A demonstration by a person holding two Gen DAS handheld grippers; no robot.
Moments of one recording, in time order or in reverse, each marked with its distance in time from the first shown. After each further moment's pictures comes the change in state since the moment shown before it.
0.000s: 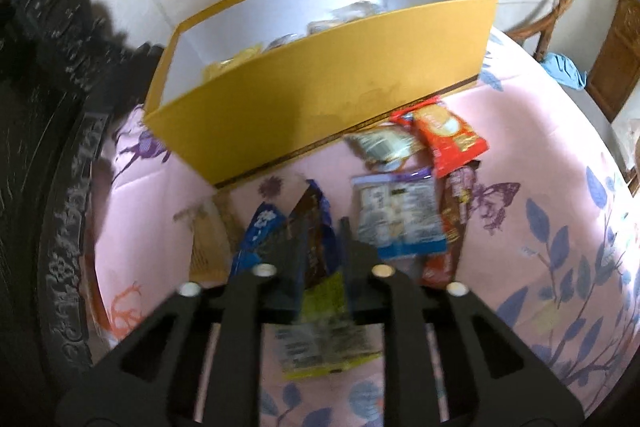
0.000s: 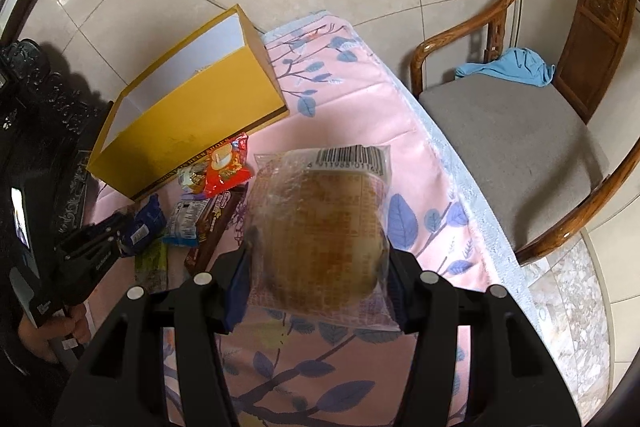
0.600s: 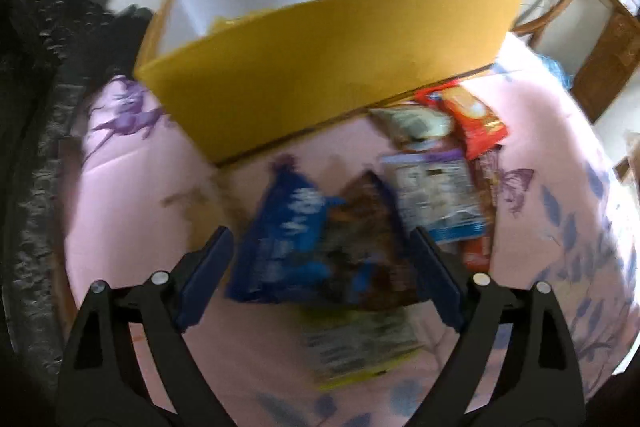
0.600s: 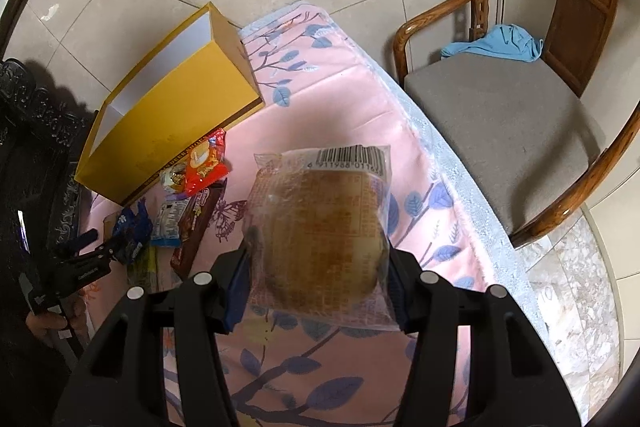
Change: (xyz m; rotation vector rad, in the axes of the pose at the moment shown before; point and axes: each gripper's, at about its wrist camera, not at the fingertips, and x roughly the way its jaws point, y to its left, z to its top) left arm 0.030 0.032 -0.008 -0.005 0.054 -0.126; right arm 0.012 -0.023 -0.004 0.072 0.036 -0.014
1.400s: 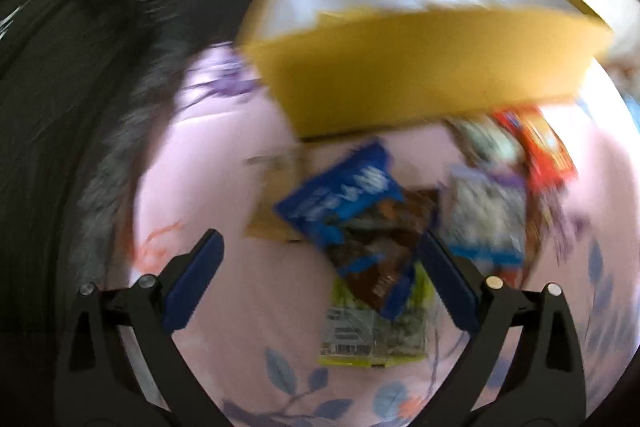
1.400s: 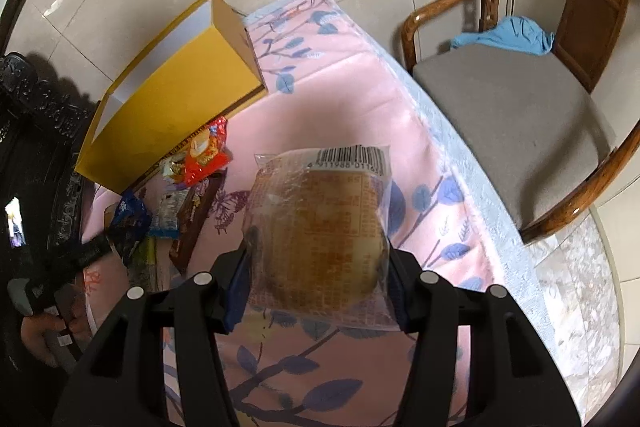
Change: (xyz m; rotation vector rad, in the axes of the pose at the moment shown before) left arm -0.022 -0.017 0.002 -0.335 0.048 0.392; right arm 0.015 -0.006 -0.002 -0.013 0.047 0.033
